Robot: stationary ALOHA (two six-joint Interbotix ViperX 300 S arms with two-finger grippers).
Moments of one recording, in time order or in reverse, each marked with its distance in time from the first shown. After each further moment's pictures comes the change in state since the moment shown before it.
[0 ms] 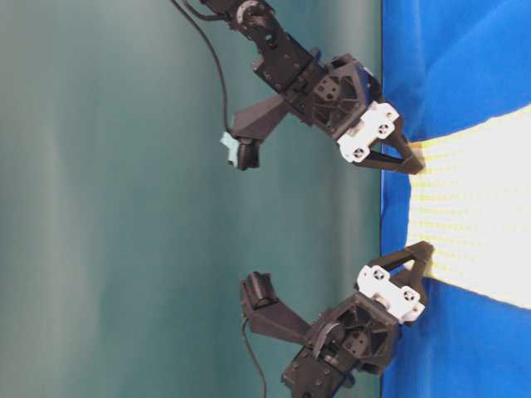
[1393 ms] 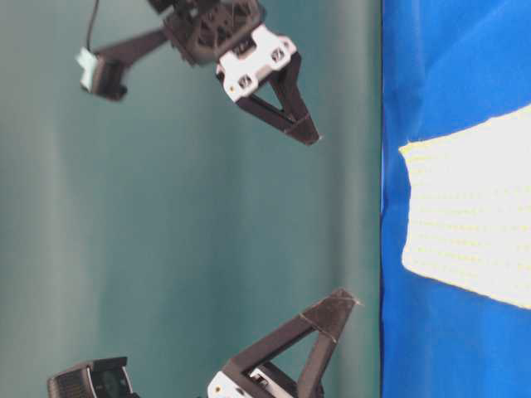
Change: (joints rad) left arm -0.425 -0.531 0.176 0.006 0.279 -0.167; right arm 0.156 -0.454 0.212 -0.150 -0.005 -0.002
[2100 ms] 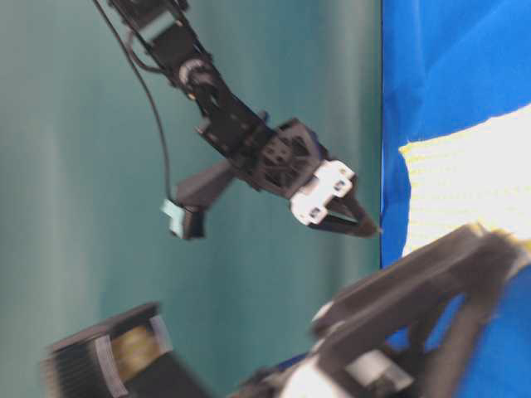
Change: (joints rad) left arm -0.276 0.215 -0.129 -0.009 -0.095 -0.066; right arm -0.043 0.411 -0.422 -0.014 0.204 -0.011
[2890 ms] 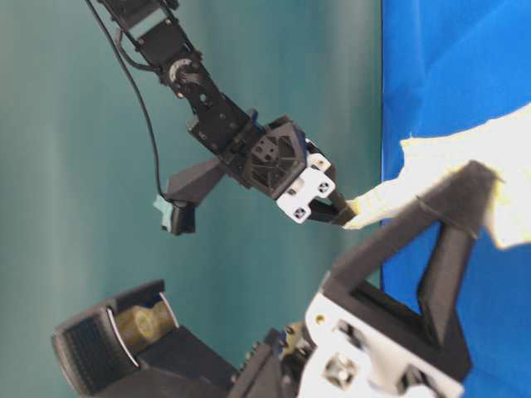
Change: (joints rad) left arm -0.012 0.112 -0.035 0.000 -0.190 0.002; right arm -0.021 0.029 -0.034 0.025 0.017 0.014
